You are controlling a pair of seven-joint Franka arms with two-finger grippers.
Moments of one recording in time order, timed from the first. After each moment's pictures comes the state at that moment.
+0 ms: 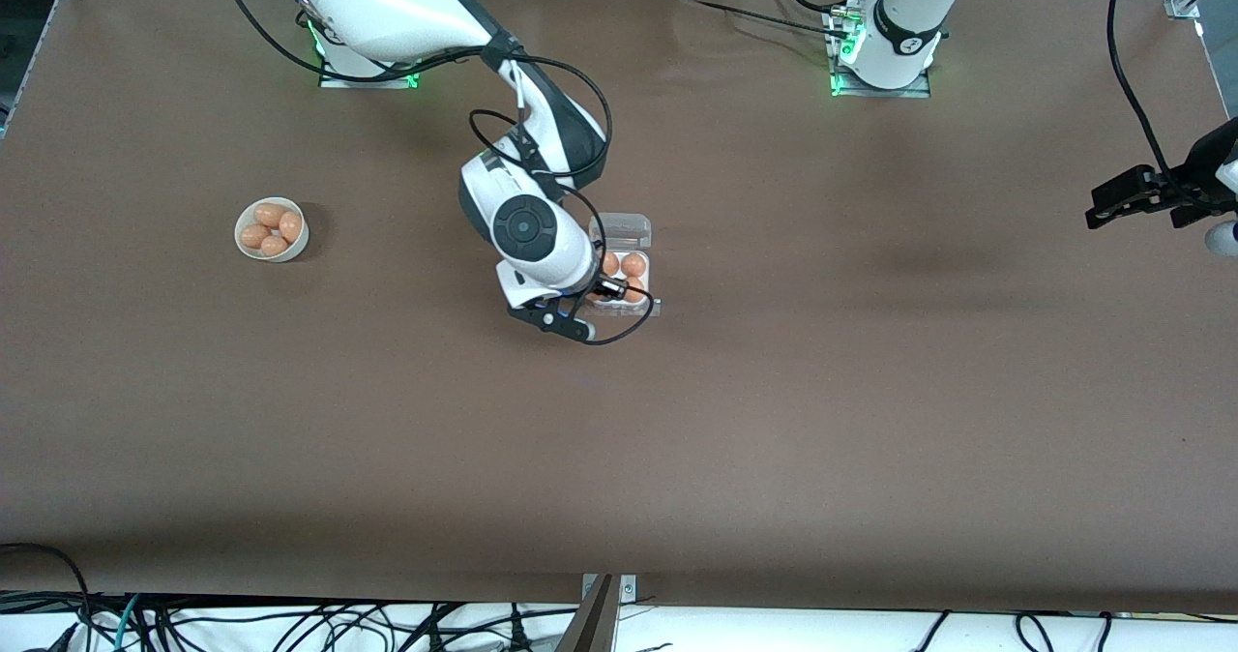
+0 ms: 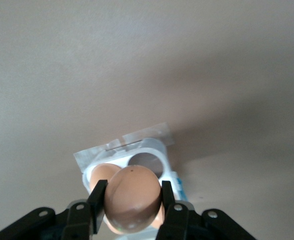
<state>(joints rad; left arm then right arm) 0.02 0.06 0.06 -1.58 0.01 1.58 0.03 0.62 0.77 0.09 -1.38 0.17 2.15 0.98</state>
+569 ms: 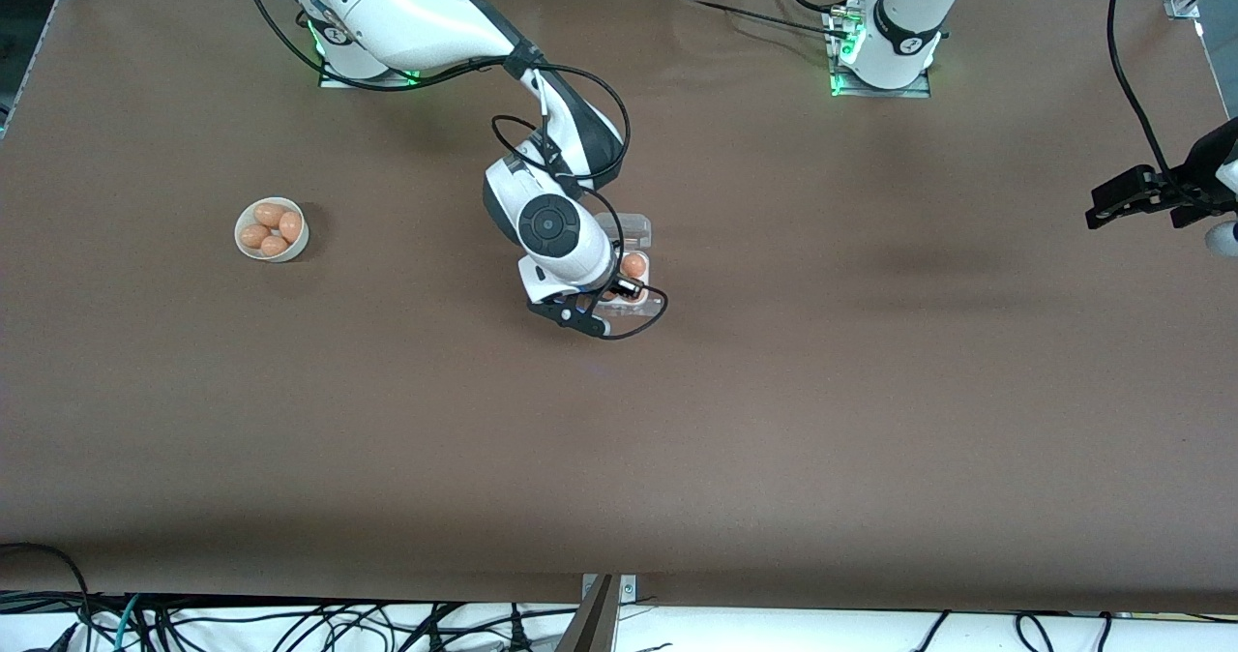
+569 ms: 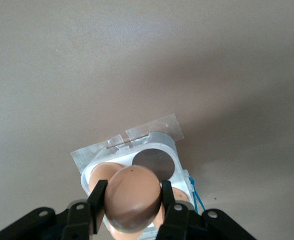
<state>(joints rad) 0.02 0.06 0.06 -1.58 0.01 1.58 0.03 0.64 0.80 0.09 -1.38 0.18 2.16 1.01</state>
